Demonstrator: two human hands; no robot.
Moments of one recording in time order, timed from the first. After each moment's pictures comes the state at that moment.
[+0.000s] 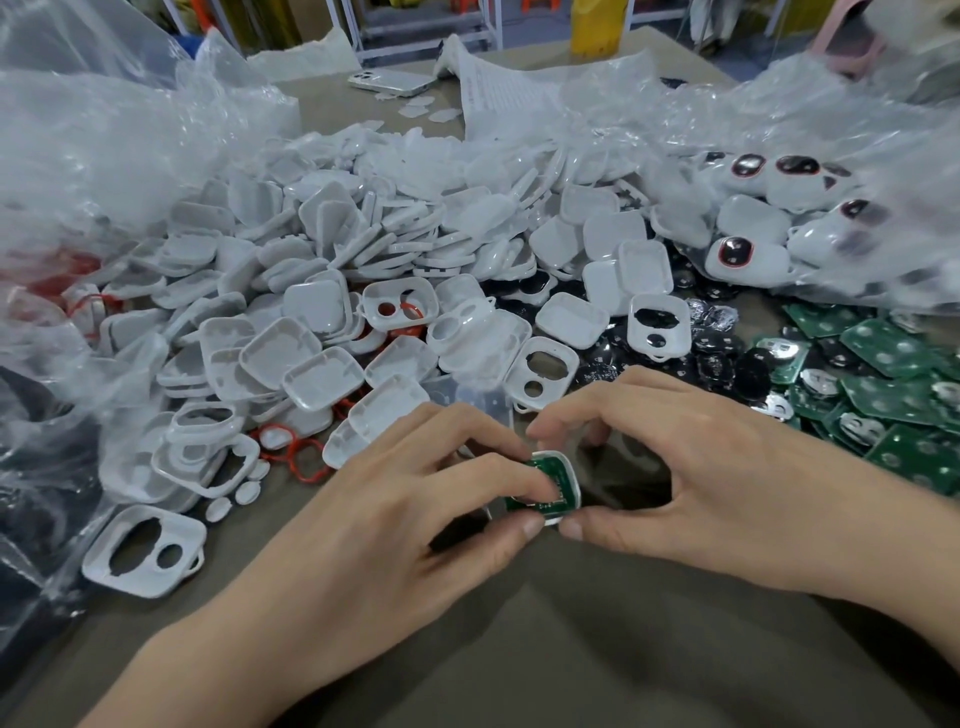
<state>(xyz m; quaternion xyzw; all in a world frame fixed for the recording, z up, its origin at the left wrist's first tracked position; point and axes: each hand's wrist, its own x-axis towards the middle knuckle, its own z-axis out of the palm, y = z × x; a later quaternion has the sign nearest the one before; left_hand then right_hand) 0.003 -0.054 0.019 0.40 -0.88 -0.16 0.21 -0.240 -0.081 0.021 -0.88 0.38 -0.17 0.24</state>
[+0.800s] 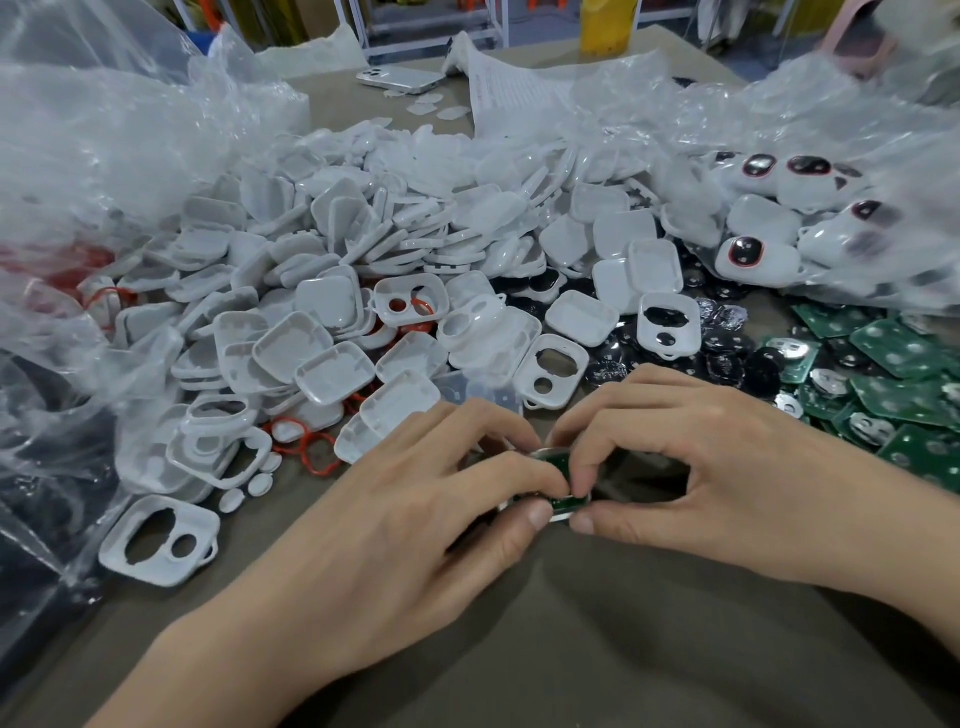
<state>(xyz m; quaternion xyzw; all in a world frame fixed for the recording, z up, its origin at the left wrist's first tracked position) 0.003 -0.052 0.020 0.40 -0.89 -0.13 0.16 -0.240 -0.084 0.020 -0.89 0.35 -0.17 0.24</state>
